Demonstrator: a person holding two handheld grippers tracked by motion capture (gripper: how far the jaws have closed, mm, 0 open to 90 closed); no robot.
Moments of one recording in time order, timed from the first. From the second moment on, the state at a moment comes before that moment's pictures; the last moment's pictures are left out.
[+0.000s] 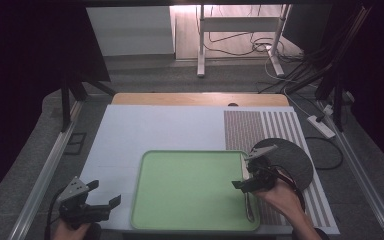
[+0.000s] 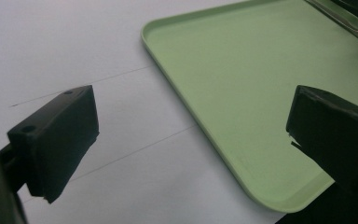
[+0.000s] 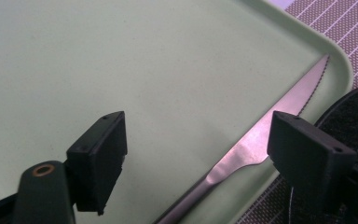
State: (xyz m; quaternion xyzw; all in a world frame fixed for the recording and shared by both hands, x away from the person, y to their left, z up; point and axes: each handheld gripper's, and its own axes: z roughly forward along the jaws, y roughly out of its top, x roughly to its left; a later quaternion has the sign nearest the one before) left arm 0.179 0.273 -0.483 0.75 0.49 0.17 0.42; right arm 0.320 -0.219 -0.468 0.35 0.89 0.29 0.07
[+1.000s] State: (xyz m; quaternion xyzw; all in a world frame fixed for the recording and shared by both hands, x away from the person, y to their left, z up) left arm 0.179 0.273 -0.483 0.75 0.49 0.17 0.42; right arm 0.298 -0.245 -0.471 0.36 0.87 0.33 0.10
